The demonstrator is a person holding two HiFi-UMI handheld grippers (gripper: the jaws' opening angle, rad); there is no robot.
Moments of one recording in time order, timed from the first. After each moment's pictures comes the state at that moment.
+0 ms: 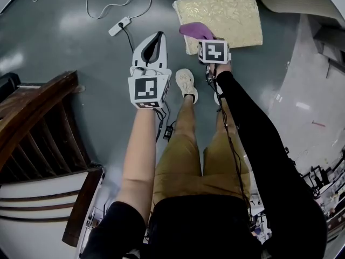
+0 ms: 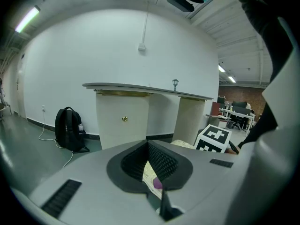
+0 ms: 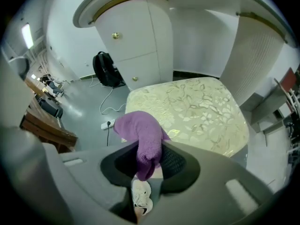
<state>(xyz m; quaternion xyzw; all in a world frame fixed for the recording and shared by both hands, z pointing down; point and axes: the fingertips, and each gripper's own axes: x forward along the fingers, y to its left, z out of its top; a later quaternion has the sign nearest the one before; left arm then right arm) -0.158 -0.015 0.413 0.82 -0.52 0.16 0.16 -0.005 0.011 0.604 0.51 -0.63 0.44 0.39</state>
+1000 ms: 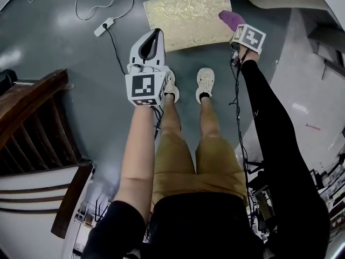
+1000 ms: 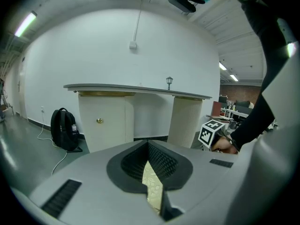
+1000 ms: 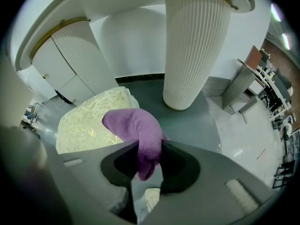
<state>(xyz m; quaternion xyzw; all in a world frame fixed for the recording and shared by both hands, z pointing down) -0.026 -0.014 0.408 0.81 -0.54 0.17 0.16 0.281 -0.019 0.613 0.63 -0.50 0.48 0.35</state>
